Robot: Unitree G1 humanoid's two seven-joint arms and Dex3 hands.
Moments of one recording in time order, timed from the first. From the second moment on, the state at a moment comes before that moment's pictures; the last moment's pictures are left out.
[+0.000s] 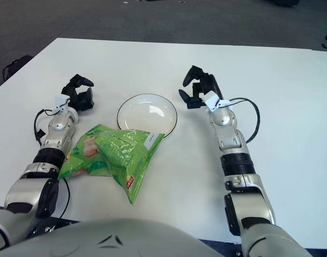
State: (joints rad) left arm -0.49 0.20 0.14 0.81 -0.05 -0.41 -0.02; right arm -0.39 -0.34 0.05 0.20 -0.24 -0.16 0.05
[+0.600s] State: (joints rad) left arm -0.51 0.28 0.23 0.89 -0.10 -0.44 -0.03; right arm -0.37 -0.34 0.10 -0.05 -0.31 -0.14 0.11
